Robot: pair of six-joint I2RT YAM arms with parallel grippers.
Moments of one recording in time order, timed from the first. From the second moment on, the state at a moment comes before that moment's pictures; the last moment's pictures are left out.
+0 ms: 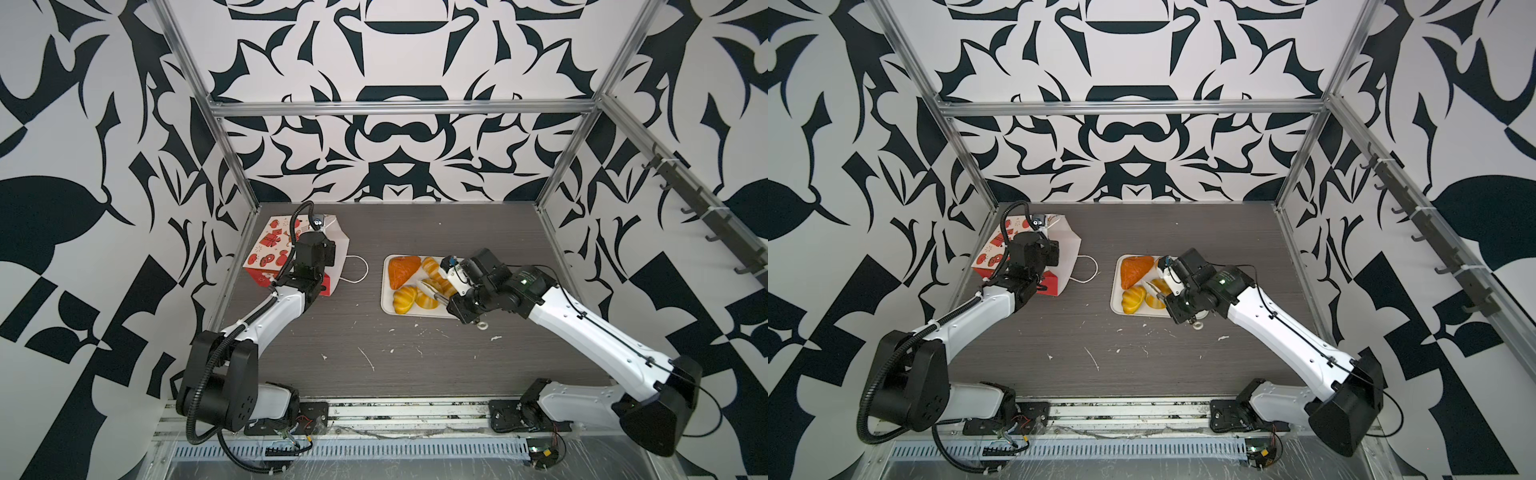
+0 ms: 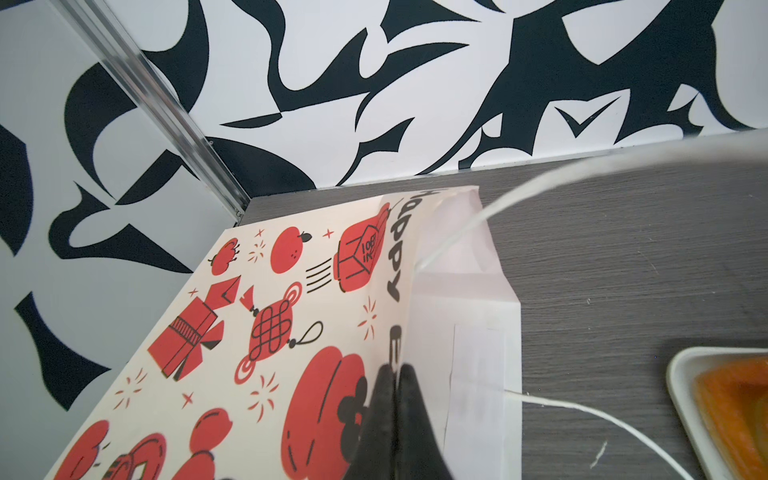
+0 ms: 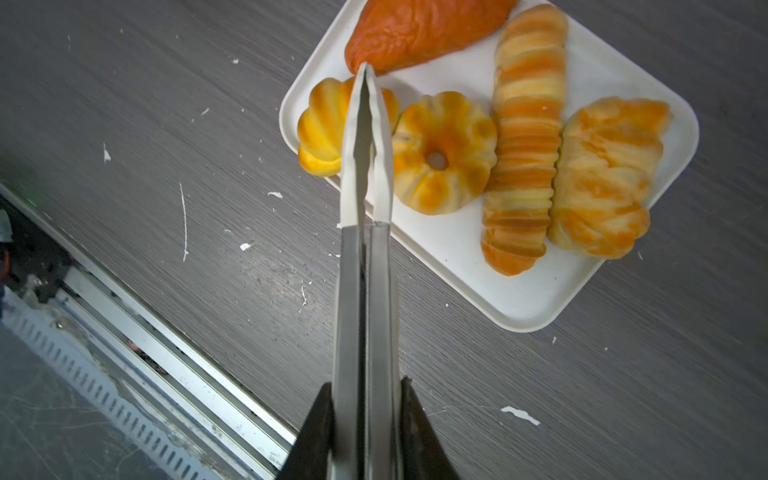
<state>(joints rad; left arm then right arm) -0.29 1.37 0.81 0.19 -0.32 0.04 0.69 1.24 1.16 -1.03 -0.10 0.13</state>
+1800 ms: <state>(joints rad) -0.29 1.40 0.78 0.25 -0.30 0.02 0.74 1.46 1.26 -1.09 -0.08 0.01</state>
